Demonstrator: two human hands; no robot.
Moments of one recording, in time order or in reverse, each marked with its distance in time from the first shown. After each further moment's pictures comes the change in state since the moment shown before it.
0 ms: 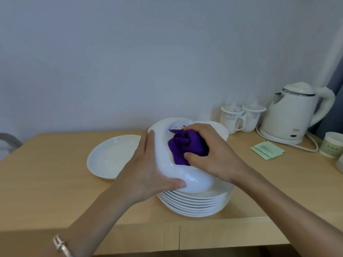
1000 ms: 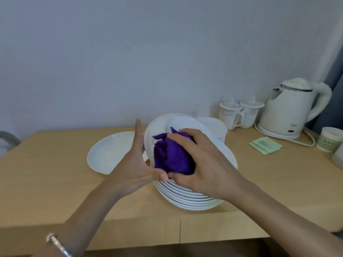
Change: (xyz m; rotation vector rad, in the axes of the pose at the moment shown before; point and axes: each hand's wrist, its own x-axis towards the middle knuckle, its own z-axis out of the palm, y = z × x) left_hand -0.005 -0.021 -0.009 -0.601 -0.123 -0.057; right_hand -0.027 -0.023 0.020 -0.288 -0.016 -0.204
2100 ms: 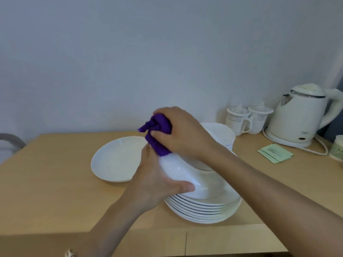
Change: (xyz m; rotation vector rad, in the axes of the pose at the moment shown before) left_hand 0.010 -0.009 0.022 0.252 0.183 0.043; right_hand 0.101 -0.007 0.011 0.098 0.037 -0.010
